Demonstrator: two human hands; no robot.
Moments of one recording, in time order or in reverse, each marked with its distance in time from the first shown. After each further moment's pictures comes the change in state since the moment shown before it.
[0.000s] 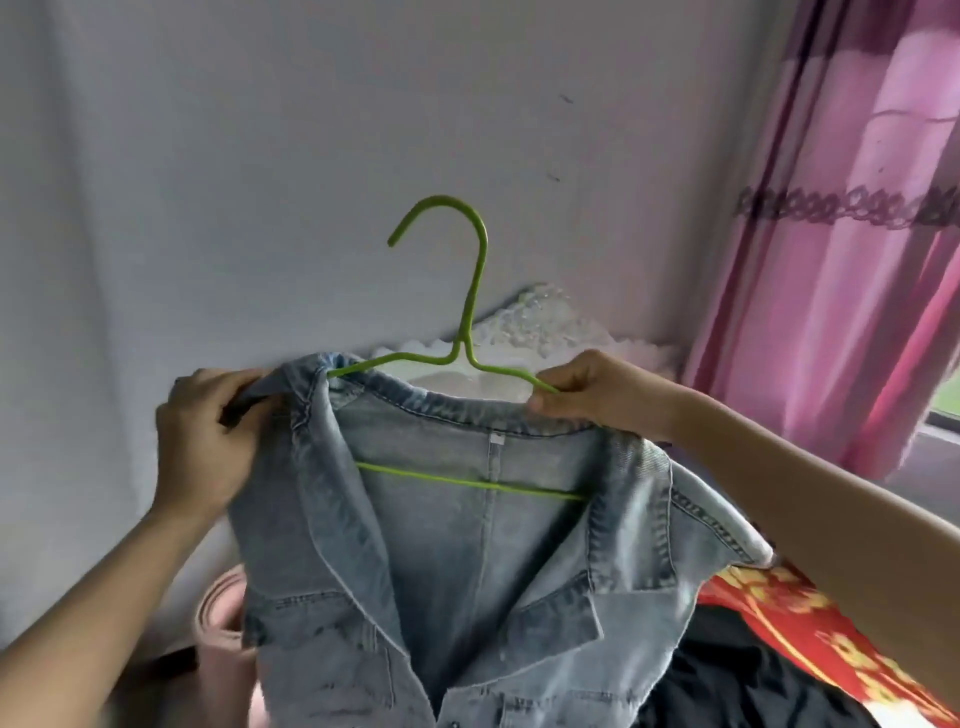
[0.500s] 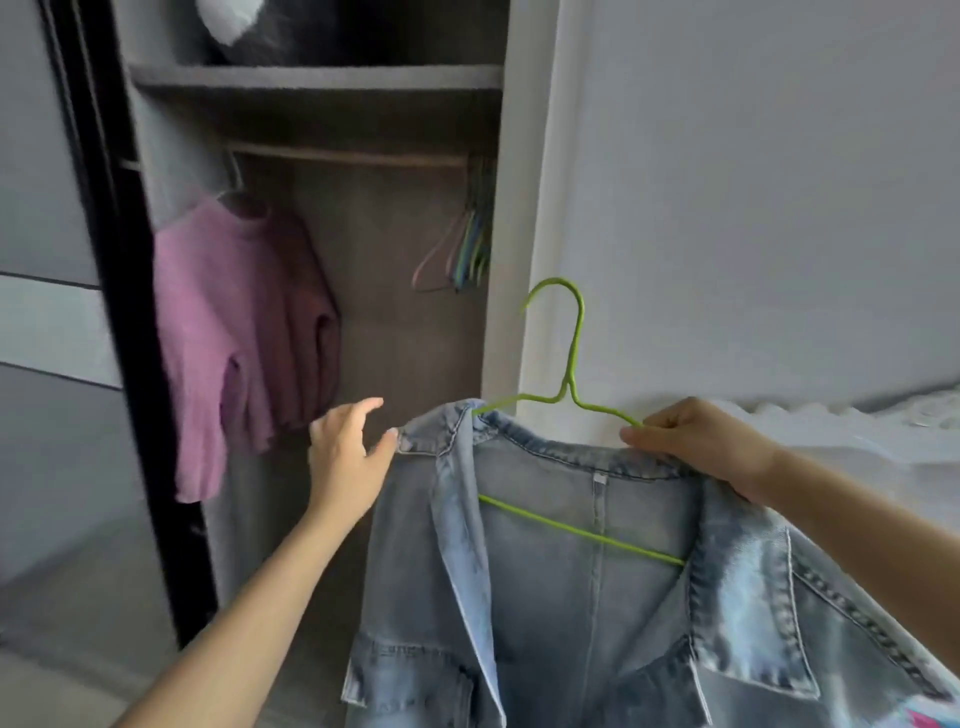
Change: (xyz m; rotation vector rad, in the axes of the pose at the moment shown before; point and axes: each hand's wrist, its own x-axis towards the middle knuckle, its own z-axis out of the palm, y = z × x) left_hand -0.062 -0.133 -0.305 0.513 0.212 -0.358; right_hand 0.107 -0.205 0.208 0.236 -0.170 -0.230
